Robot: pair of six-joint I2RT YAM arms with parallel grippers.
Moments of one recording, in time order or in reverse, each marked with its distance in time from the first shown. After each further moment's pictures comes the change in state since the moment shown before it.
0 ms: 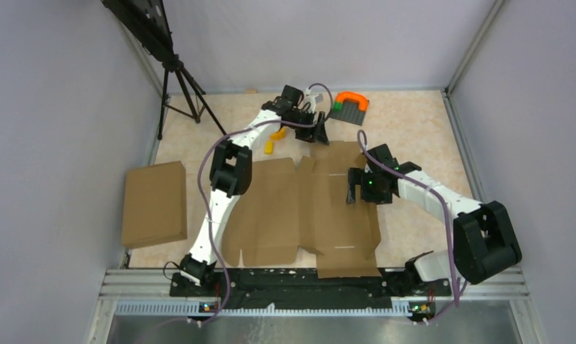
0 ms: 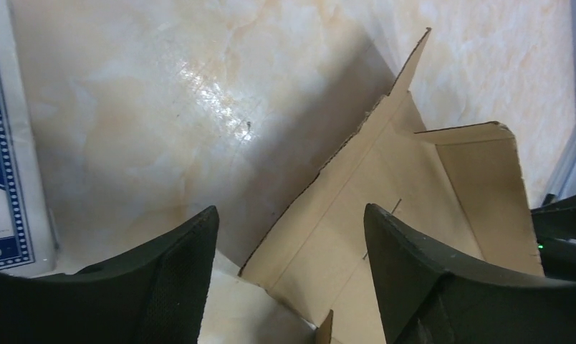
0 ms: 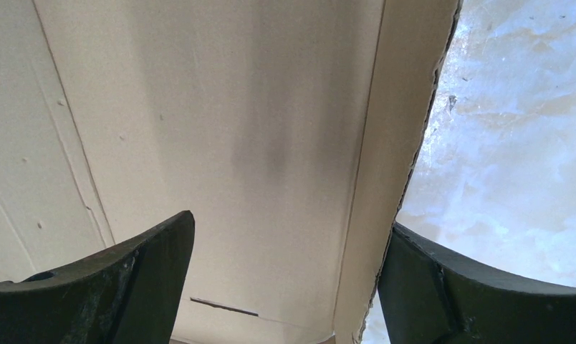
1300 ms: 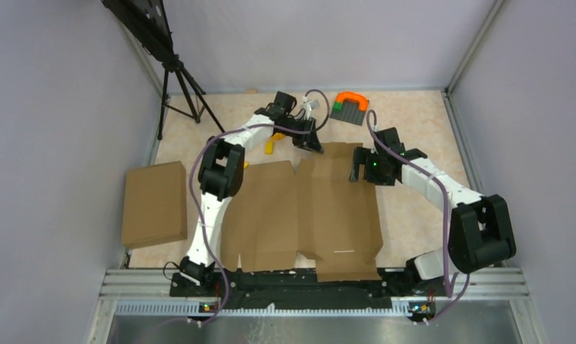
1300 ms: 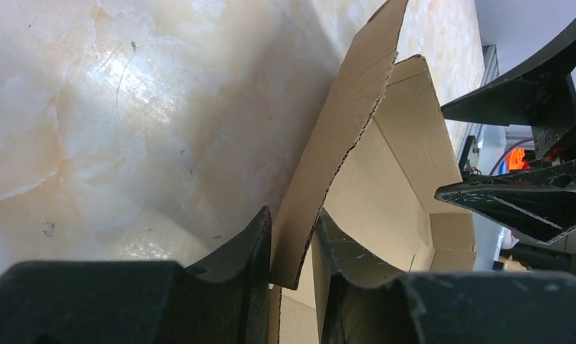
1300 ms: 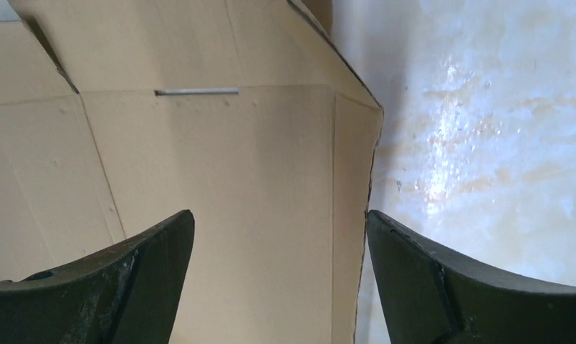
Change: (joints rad) left arm 0.013 -0.177 -0.328 0.126 0.230 -0.022; right arm -0.097 0.047 0.120 0.042 0.021 0.000
